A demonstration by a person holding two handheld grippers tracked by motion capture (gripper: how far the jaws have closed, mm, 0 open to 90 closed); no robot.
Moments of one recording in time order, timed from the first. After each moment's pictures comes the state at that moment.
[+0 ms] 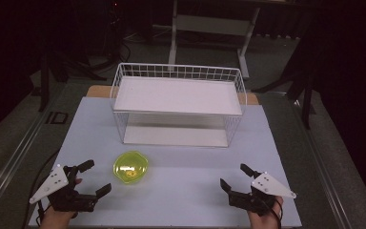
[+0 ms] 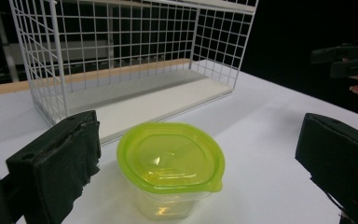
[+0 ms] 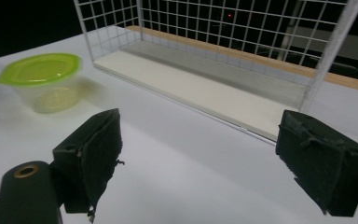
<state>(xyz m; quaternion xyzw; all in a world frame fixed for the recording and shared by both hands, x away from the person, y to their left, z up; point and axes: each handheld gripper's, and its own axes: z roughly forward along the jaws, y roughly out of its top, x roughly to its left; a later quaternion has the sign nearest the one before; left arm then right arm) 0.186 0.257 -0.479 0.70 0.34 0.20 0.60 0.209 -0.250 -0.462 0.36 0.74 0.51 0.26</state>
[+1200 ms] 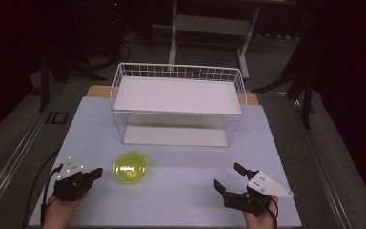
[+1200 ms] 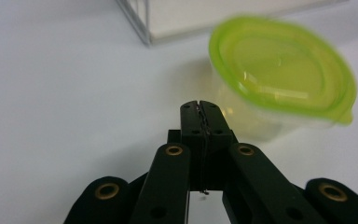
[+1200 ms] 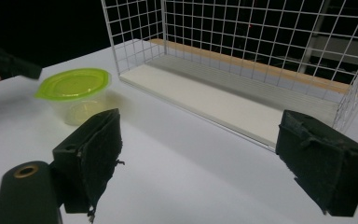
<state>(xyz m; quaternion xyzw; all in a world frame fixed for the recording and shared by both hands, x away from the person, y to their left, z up) 0.216 0.257 -0.504 0.75 0.49 0.19 0.40 0.208 -0.238 -0.456 0.34 0.74 0.54 0.23</state>
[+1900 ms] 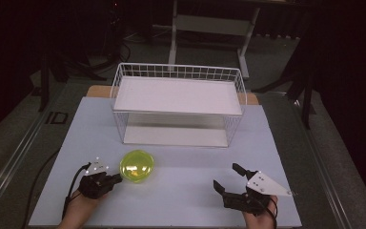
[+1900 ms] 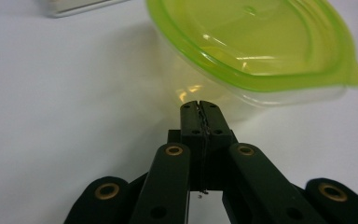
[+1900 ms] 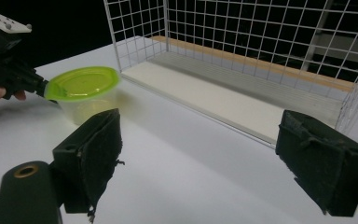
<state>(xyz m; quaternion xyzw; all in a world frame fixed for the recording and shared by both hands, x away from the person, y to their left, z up) 0.239 0.213 -0.528 0.80 0.44 0.11 0.40 0.209 -0.237 -0.458 0.34 0.74 0.54 0.23</state>
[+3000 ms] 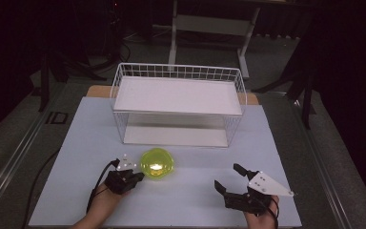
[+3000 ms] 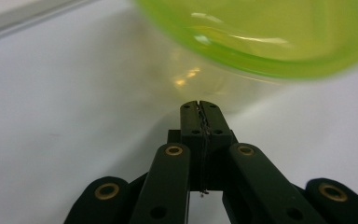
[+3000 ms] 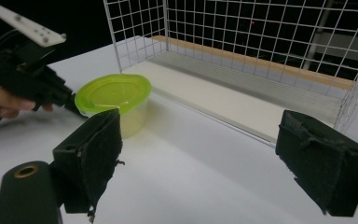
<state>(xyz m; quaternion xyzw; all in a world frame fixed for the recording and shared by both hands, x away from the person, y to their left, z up) 0.270 0.162 -0.529 0.82 0.43 0.11 0.37 0.209 -0.240 -0.458 0.34 0.74 0.54 0.22</state>
